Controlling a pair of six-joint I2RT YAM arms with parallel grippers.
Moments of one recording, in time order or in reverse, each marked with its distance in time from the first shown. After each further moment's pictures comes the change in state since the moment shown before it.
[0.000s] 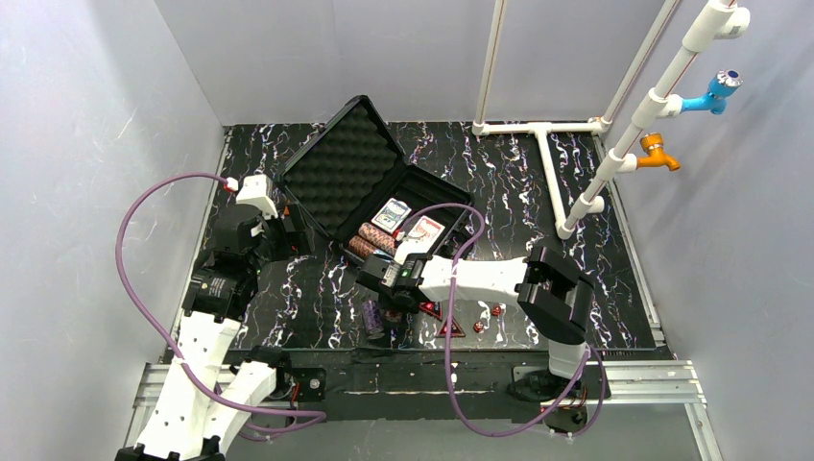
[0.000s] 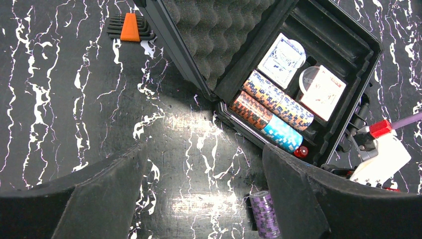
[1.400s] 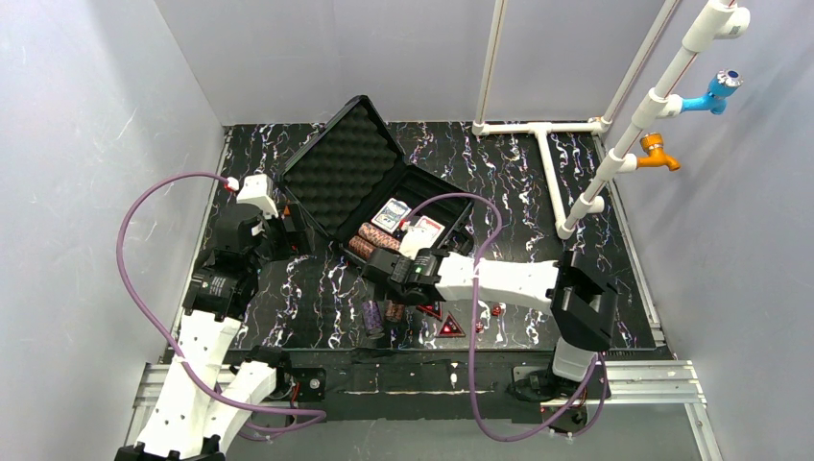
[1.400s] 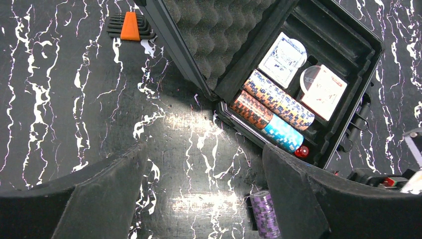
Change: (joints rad) left arm 0.000 0.006 0.000 0.000 -0.001 0.000; right arm 0.008 -0.135 -0.004 -0.050 0.079 -0.043
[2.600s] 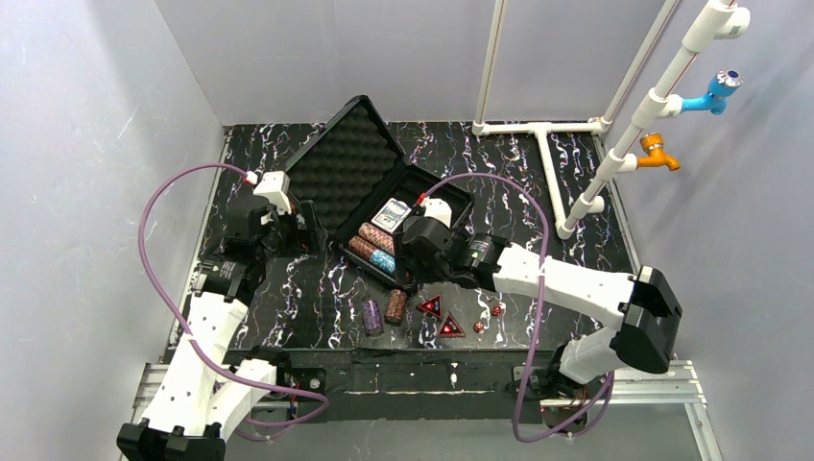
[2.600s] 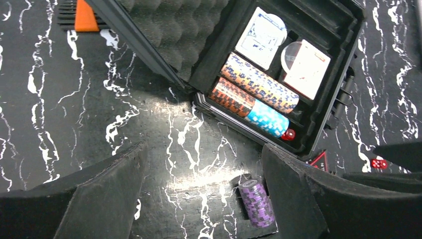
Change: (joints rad) left arm 0.000 0.087 -0.014 0.043 0.159 0.026; right arm -0.147 -0.289 -0.141 0.158 -0.117 -0.426
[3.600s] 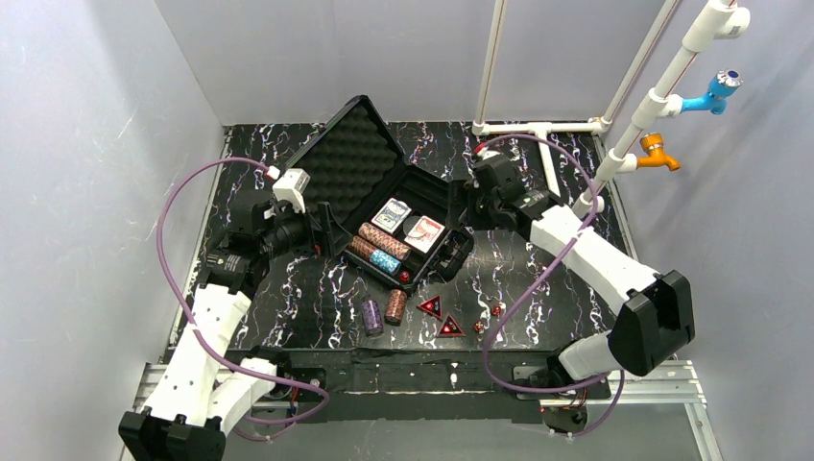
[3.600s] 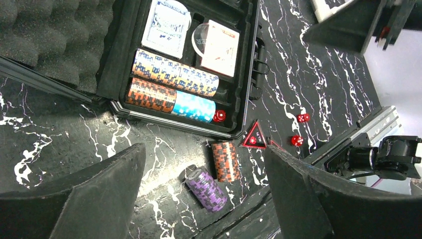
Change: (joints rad) left arm 0.001 0.037 -0.003 0.076 0.352 -0.007; right arm -0.525 -0.019 0.056 -0.012 -0.227 -0.312
